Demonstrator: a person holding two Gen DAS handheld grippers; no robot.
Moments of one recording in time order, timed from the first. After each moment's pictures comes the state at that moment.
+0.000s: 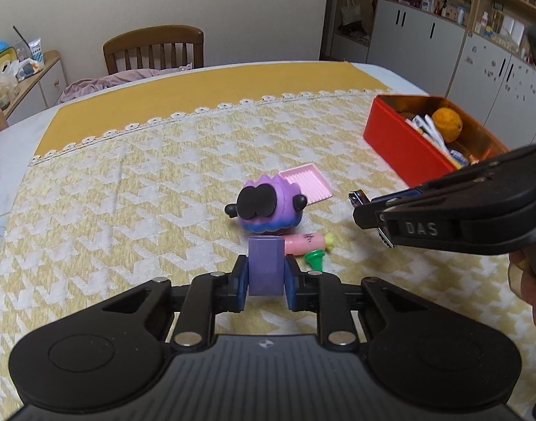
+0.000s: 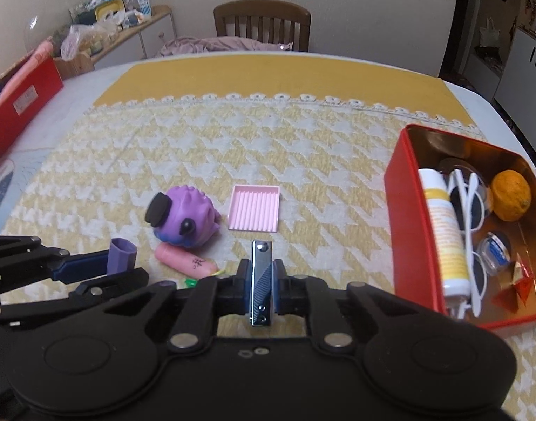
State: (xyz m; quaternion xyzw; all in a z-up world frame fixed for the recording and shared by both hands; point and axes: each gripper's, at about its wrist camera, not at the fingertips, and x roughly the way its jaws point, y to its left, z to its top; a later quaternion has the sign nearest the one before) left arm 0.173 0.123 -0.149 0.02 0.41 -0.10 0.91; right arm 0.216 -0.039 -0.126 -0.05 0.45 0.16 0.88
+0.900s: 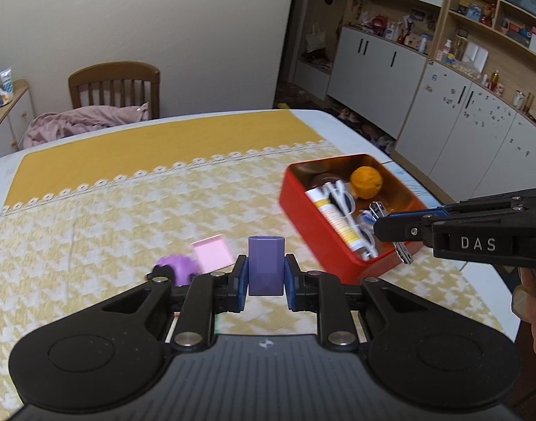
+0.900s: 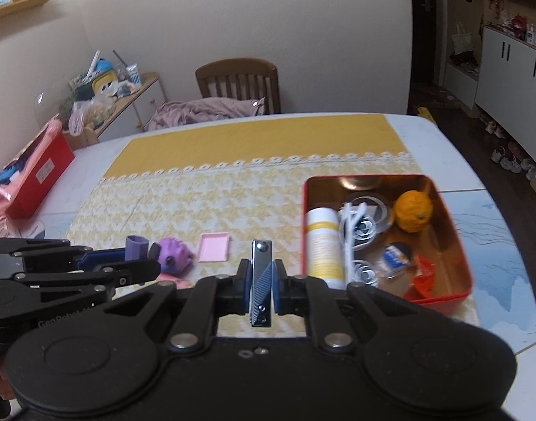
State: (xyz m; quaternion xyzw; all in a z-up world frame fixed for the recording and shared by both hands) left arm 0.164 0.057 -0.068 -0.01 0.37 -0.16 0.92; right arm 0.171 -0.143 -0.040 0.01 0.39 0.15 0.91
